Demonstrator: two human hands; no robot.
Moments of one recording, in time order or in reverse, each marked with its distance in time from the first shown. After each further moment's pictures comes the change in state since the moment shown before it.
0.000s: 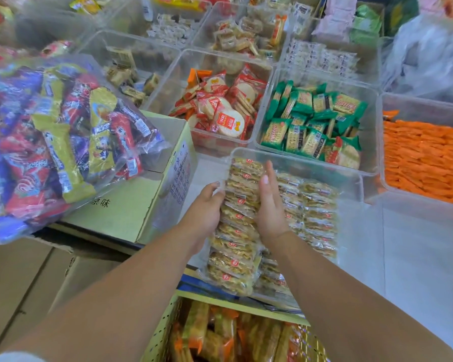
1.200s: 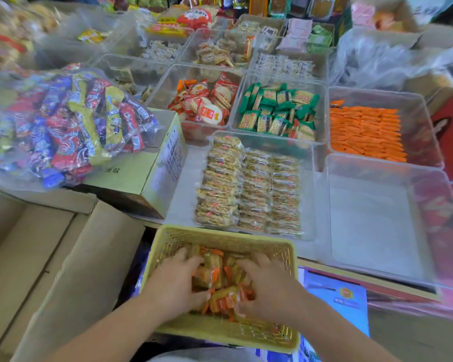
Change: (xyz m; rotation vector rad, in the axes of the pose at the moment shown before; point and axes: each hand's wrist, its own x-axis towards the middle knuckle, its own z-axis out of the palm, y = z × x) left_hand -0.195 -0.125 -0.019 1.223 -0.212 0.214; right_hand -0.233 0.042 -0.071 -1.145 -0.598 0.040
